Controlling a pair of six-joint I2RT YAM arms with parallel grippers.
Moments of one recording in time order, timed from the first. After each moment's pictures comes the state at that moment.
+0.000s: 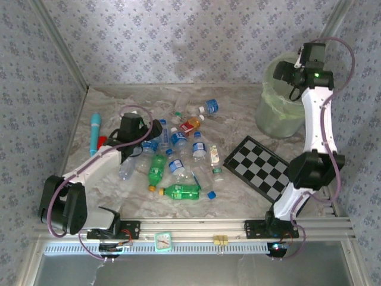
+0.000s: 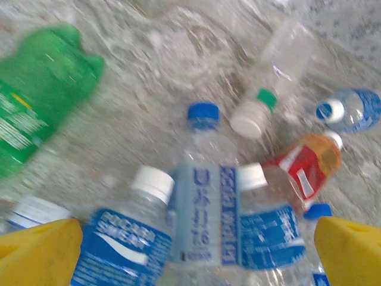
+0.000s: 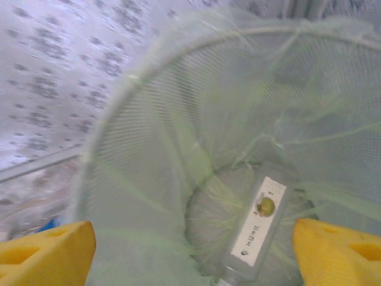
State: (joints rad) left arm -0.33 1.34 0.86 -0.17 -0.05 -0.67; right arm -0.11 1.73 2.00 -0.88 0.03 0.20
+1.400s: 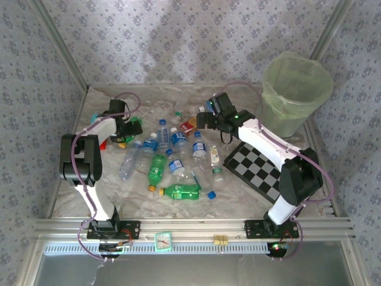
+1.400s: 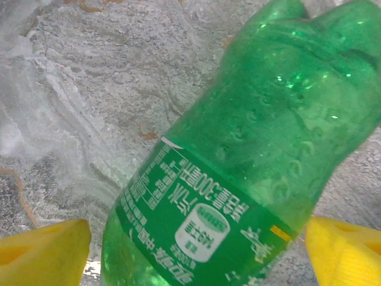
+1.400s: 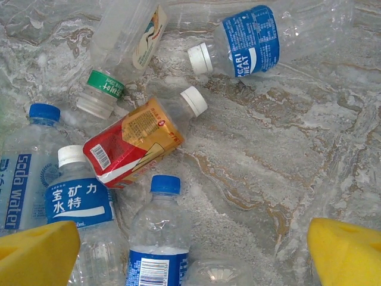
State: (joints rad) left arm -0.06 1.84 1.22 -0.52 -0.01 -0.36; right arm 0.56 1.65 1.37 -0.55 0.15 0.43
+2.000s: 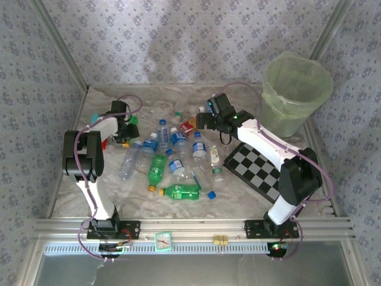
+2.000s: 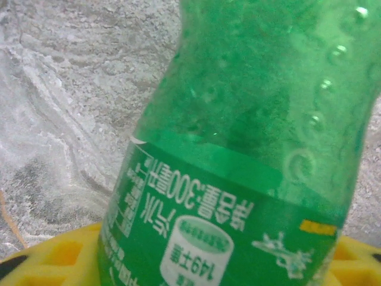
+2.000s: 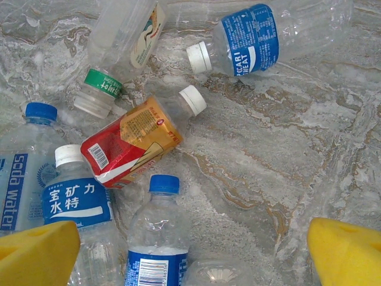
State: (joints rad) left arm -0.06 1.89 1.24 -0.53 -0.02 -0.32; right arm 0.57 1.65 1.37 -0.55 0.16 0.43
